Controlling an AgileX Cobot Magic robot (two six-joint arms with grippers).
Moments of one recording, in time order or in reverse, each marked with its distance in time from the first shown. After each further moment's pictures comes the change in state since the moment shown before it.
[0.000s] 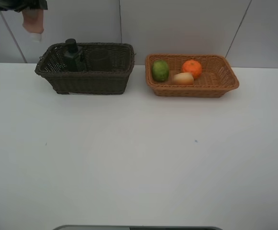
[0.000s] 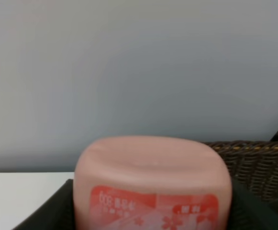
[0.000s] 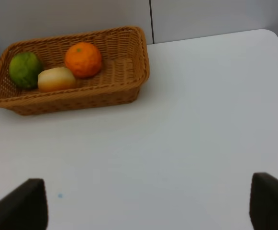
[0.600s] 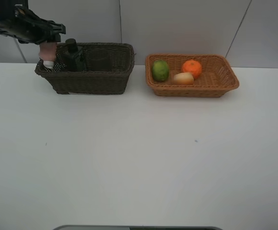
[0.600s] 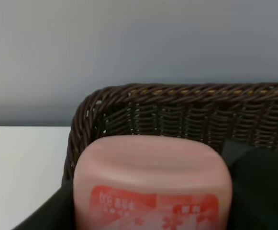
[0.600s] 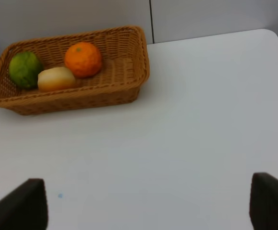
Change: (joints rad) left arm 0.000 0.222 0.002 0.000 -0.103 0.000; right arm 0.000 0.000 0.000 0.000 0.000 0.000
